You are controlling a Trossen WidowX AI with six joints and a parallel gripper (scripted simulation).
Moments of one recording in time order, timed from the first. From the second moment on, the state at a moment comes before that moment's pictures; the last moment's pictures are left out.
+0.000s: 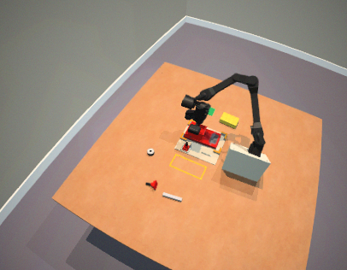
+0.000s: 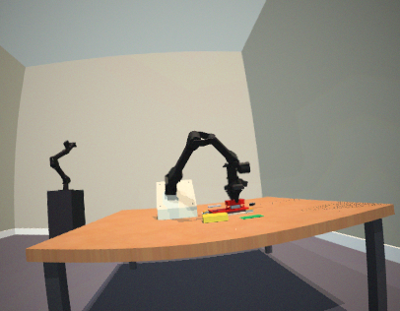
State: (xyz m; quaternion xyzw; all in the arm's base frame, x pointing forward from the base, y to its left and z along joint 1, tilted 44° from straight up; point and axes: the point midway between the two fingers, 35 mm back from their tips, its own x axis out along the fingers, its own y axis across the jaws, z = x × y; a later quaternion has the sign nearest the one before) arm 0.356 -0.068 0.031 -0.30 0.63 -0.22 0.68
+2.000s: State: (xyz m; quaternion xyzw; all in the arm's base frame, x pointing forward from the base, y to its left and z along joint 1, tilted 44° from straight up) arm 0.298 0.123 -0.082 -0.30 0.63 -0.22 0.68
